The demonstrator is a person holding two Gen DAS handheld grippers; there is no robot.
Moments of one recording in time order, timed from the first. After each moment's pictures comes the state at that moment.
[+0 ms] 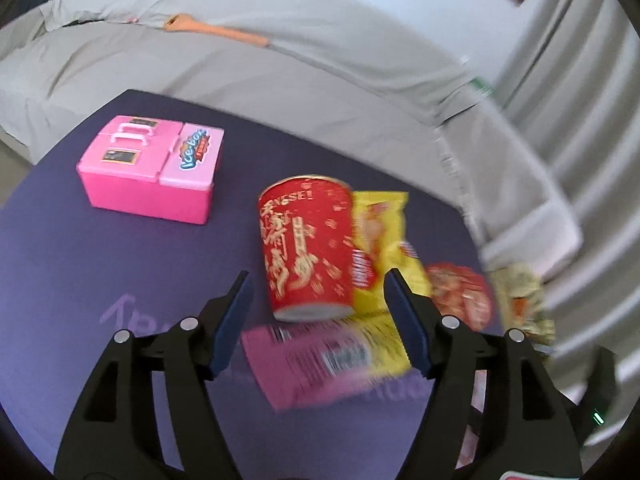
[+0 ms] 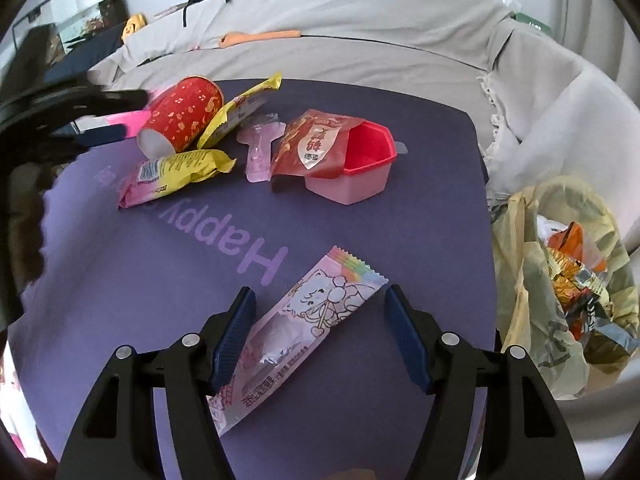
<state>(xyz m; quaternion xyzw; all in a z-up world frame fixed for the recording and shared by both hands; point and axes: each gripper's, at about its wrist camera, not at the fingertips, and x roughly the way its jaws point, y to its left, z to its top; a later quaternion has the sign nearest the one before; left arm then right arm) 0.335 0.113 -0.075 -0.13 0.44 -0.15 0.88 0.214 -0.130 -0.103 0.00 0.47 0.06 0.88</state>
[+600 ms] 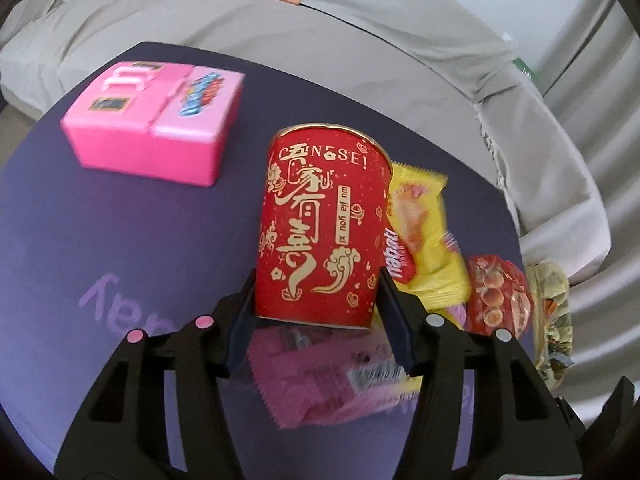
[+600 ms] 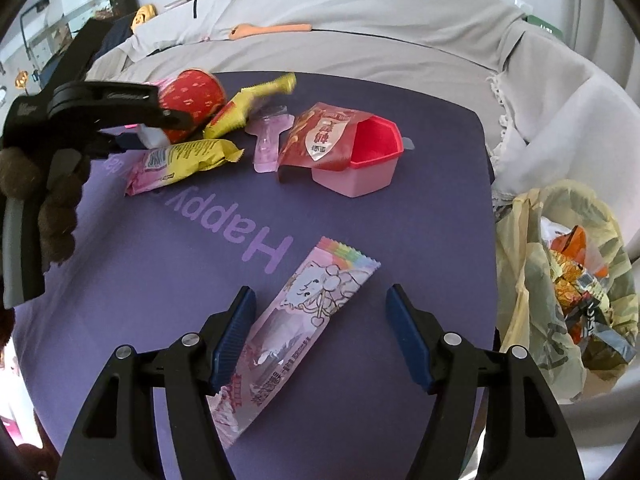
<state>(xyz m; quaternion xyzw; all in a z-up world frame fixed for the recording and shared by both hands) 0.345 0.118 -0.102 -0.15 0.50 -0.11 0.85 0.212 -0.128 -0.103 -0.02 0.48 0.07 0.88</state>
